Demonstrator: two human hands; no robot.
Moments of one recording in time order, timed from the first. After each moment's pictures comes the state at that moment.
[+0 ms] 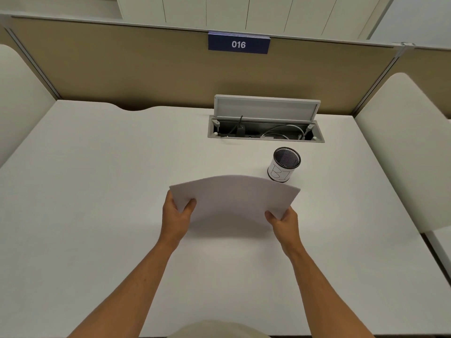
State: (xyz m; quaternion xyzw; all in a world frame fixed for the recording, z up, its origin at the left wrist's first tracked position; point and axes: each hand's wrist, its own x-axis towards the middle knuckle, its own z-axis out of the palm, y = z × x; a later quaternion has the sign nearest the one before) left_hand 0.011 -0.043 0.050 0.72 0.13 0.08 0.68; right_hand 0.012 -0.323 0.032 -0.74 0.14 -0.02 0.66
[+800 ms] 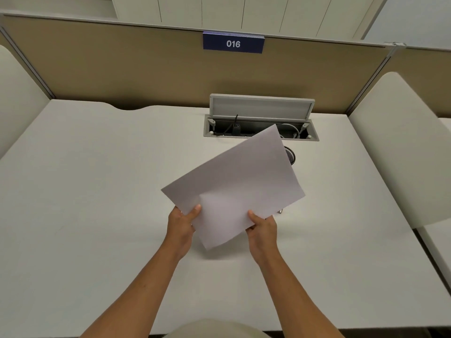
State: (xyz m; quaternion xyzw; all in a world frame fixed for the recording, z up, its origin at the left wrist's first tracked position) left_hand -0.005 -0.071 0.047 0.51 0.21 -0.04 0.83; right_hand -0.011 -0.261 0.049 -0.44 0.27 0.01 0.85
